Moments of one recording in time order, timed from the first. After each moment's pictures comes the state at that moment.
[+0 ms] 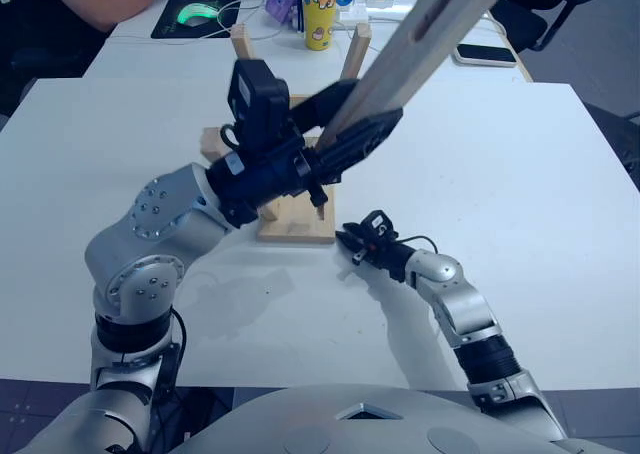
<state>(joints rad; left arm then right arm) -0.36 0.36 -0.07 -0.69 -0.91 0.68 -0.37 -0.06 -0.25 0.28 -0.02 0.09 0.37 0.55</state>
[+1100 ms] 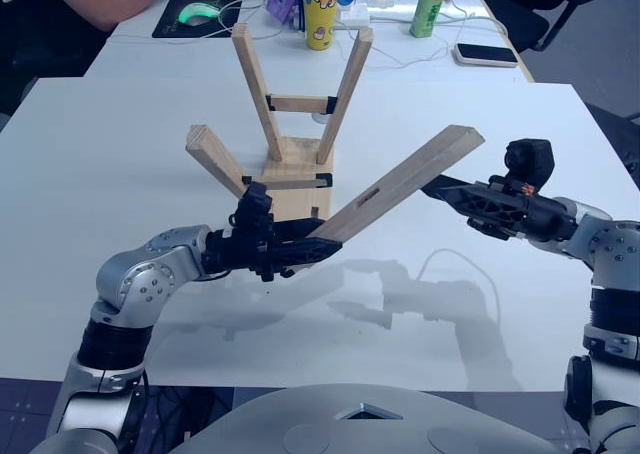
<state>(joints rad) -0.15 0.52 -0.10 -0.31 -0.97 0.81 -0.97 -0.28 -0.68 -0.26 -0.04 1.14 1.16 1.24</state>
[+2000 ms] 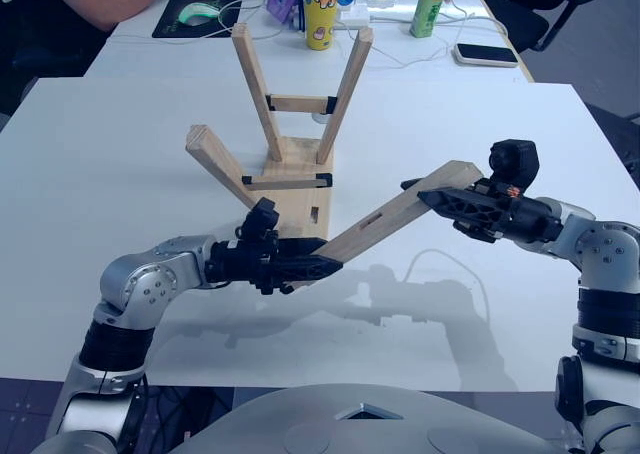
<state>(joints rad) -0.14 0.52 -0.12 -0.30 -0.98 0.92 -1.00 -0.28 -0.65 -0.21 -0.07 1.13 1.11 1.21</state>
